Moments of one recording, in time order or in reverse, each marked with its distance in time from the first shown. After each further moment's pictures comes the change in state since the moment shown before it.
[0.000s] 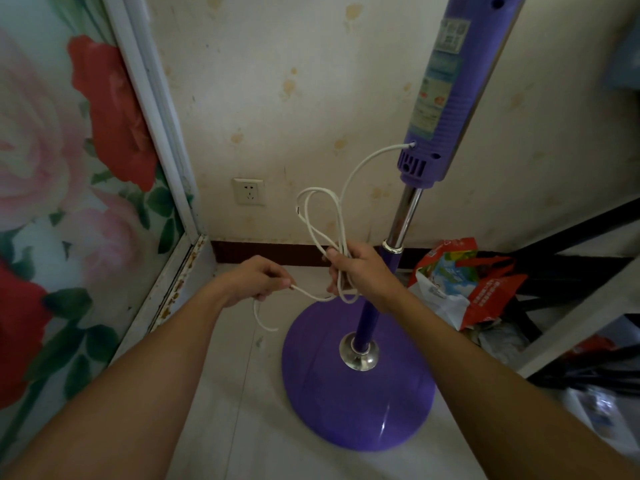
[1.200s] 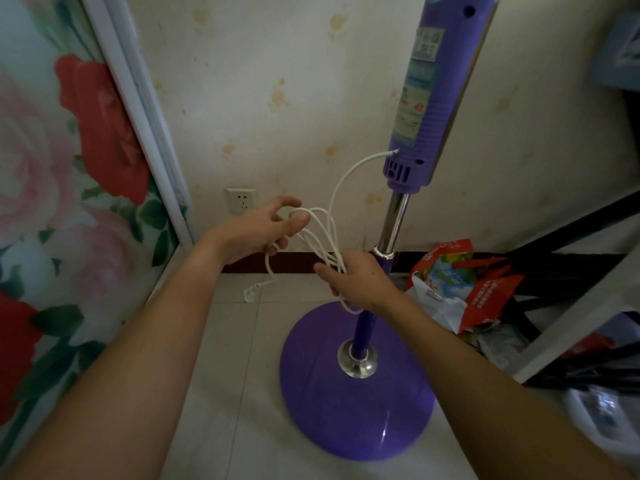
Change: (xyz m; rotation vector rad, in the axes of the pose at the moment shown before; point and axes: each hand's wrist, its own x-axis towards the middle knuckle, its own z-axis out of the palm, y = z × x) left_hand -0.007 0.103 -0.027 -0.032 0.042 0.129; right_hand -0.002 -0.004 -0.009 -0.466 0.059 -0.090
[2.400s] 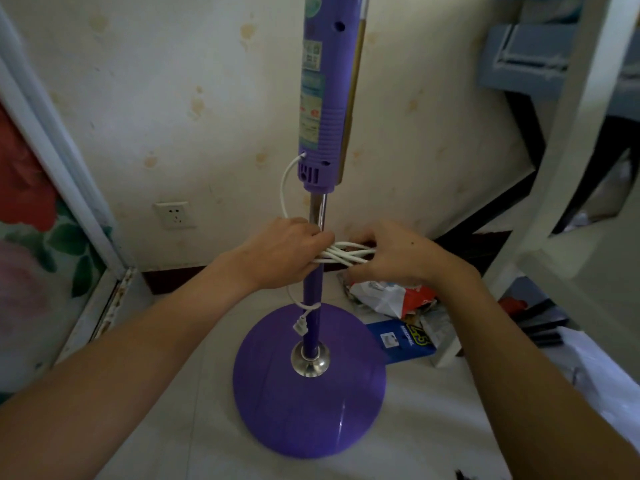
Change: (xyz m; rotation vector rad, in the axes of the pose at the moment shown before) left_hand 0.011 0.067 0.118 1.228 0.084 0.961; right_hand -0.074 -0.011 -0.148 -0.214 -0.106 0.067
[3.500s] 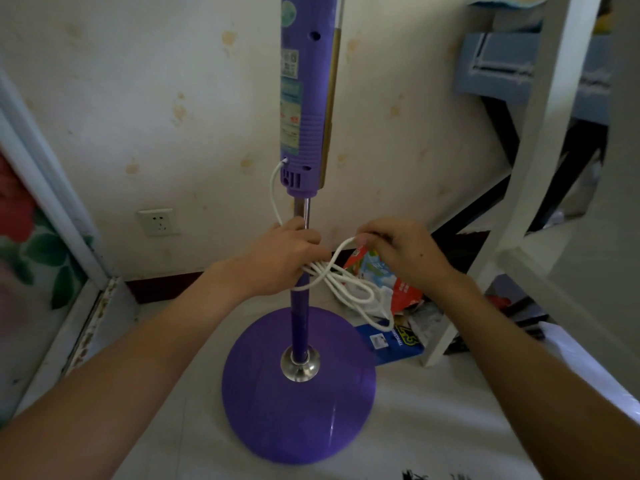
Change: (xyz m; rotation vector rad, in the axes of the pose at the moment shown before) left_hand 0.011 0.008 0.004 -0.139 -0.034 0.027; right_hand -0.017 0.034 -0.002 -0.140 0.511 -0.213
